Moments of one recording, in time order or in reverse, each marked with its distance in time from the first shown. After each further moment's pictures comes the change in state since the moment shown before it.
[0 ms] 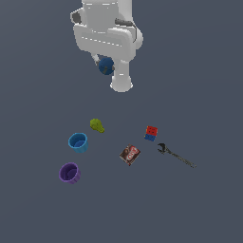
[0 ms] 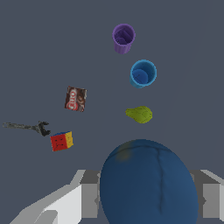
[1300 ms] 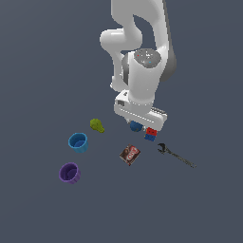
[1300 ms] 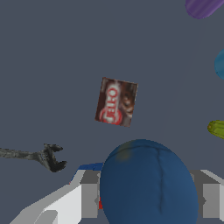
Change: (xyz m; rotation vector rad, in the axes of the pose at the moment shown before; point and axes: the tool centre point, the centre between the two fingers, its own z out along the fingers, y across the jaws) arm 0.032 -0.151 0.212 -0.002 0.000 -0.001
